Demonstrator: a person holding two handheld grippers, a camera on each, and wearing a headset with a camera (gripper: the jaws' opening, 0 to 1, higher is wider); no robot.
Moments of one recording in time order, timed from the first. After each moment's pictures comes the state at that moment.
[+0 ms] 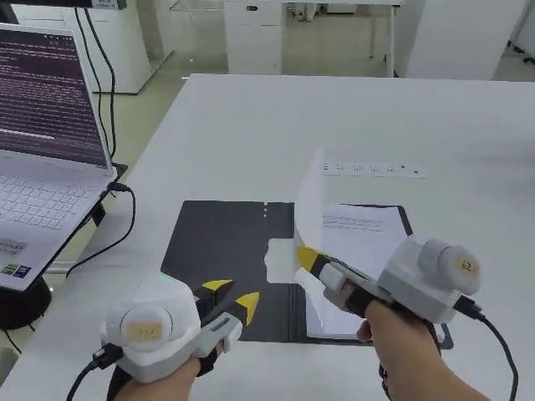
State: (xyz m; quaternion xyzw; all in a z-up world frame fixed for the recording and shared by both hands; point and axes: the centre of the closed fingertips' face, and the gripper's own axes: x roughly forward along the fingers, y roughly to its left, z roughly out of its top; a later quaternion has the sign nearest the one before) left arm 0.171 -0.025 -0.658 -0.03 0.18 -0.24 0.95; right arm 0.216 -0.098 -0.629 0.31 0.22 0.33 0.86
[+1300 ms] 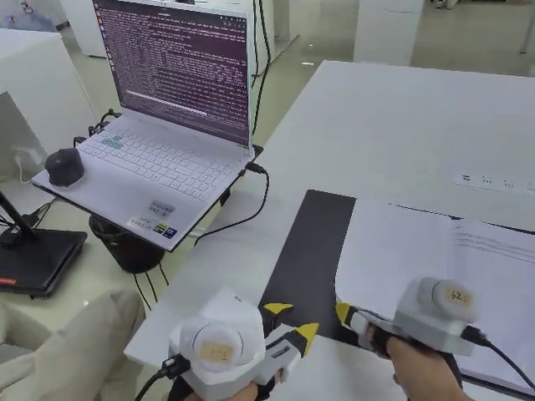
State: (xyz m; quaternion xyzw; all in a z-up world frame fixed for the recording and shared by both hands) left arm 0.137 0.044 -0.693 -0.04 0.23 -0.18 0.95; right arm 0.208 0.011 -0.772 0.20 0.39 0.35 0.83
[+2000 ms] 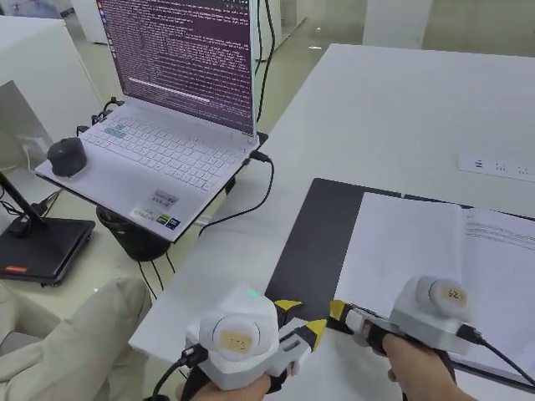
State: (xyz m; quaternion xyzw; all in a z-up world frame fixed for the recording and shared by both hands) left arm 0.149 0.038 -0.714 -0.03 0.26 -0.18 0.95; right arm 0.200 0.024 -0.781 0.23 0.40 0.36 0.81
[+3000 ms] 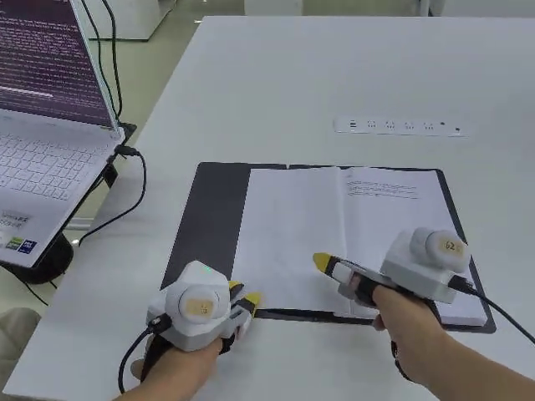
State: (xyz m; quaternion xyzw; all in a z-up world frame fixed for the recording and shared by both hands) left arm 0.211 -0.008 -0.788 0.04 0.31 -0.21 0.93; right arm 0.254 -0.109 -0.752 0.29 0.34 0.28 0.85
